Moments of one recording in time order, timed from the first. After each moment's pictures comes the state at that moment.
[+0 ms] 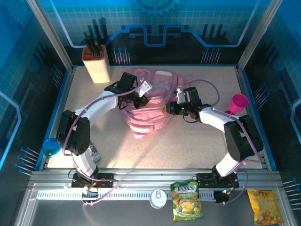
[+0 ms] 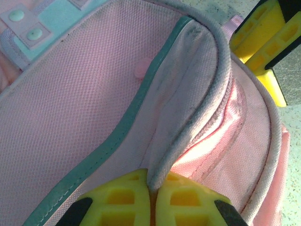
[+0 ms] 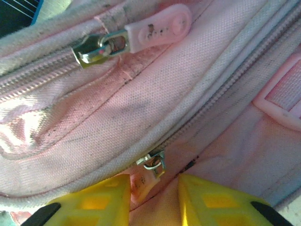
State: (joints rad) left arm -0.39 1.75 1.35 -0.51 0.41 0.34; right arm 0.37 1.63 0.91 0.00 -0.44 0.39
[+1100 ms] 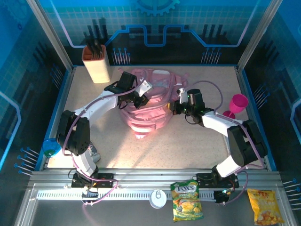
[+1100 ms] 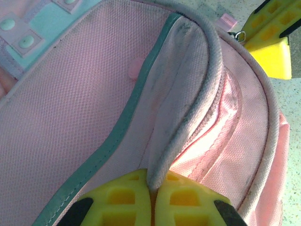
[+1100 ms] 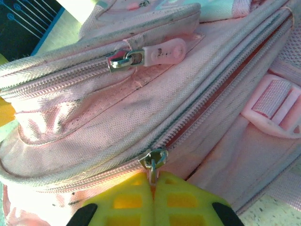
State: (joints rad) left arm -0.39 1.75 1.35 -0.50 0.41 0.34; right arm 0.36 1.55 0.83 0.11 -0.39 0.31
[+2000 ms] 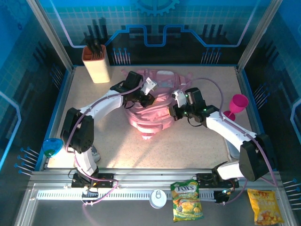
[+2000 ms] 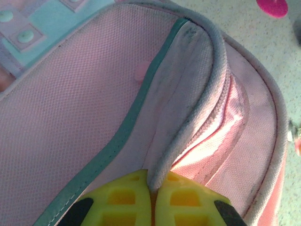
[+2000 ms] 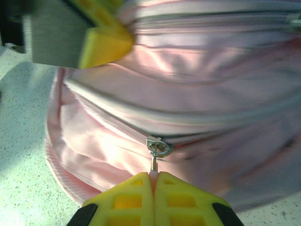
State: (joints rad) left arm -0.45 1.82 1.42 -0.45 0.42 0.14; right arm 0.46 1.38 0.92 -0.29 -0.34 0.10
